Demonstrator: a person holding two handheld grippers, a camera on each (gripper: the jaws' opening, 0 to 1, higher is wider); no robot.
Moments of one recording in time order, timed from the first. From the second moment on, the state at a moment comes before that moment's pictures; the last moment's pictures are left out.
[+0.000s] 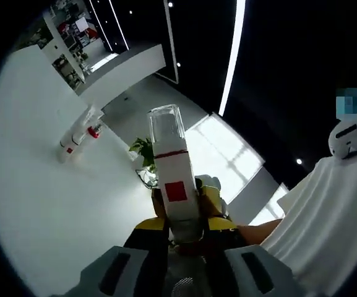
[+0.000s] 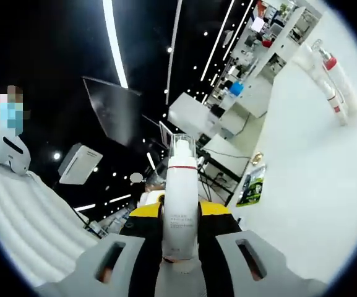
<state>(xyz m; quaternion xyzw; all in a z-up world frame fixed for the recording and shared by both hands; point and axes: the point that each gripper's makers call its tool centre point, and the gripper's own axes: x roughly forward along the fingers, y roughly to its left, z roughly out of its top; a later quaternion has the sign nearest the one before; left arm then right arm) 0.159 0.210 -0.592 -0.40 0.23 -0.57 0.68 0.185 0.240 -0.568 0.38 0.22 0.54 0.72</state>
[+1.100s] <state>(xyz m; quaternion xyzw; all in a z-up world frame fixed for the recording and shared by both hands) 0.169 0.218 -0.677 -0.12 0.33 -0.45 0.82 0.214 0.221 -0.617 0.18 0.27 0.43 0.84</state>
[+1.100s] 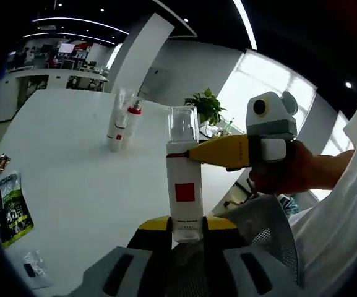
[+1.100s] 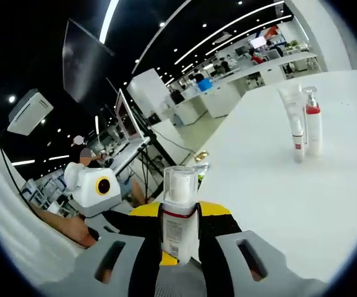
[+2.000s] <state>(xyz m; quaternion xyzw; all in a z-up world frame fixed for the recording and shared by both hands) 0.128 0.186 -0.624 -0.32 0.32 -0.60 0.66 0.177 0.222 -0.567 0.32 0.24 0.58 0.71</state>
